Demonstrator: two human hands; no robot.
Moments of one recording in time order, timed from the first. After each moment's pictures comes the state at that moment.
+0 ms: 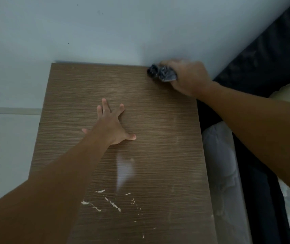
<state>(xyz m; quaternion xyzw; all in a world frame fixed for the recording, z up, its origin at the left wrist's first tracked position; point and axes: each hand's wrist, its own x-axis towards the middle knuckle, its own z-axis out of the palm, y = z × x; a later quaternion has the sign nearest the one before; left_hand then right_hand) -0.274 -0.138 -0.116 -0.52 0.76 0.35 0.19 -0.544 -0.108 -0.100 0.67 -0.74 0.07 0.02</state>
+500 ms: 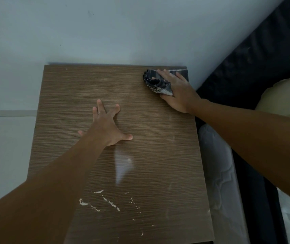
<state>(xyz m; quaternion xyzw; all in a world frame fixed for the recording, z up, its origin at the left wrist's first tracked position) -0.273 -0.138 -0.120 -0.52 0.75 0.37 0.19 -0.544 -0.076 -0.155 0.64 -0.74 0.14 -0.15</state>
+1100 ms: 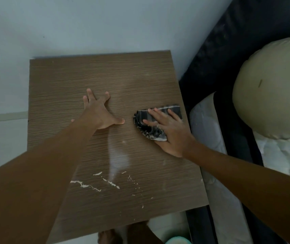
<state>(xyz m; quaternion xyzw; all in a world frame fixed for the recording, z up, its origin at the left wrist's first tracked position) -0.272 -0.142 -0.124 -0.50 0.77 0.34 0.20 -0.431 0.076 -0.163 0.66 -0.72 0.15 -0.13</state>
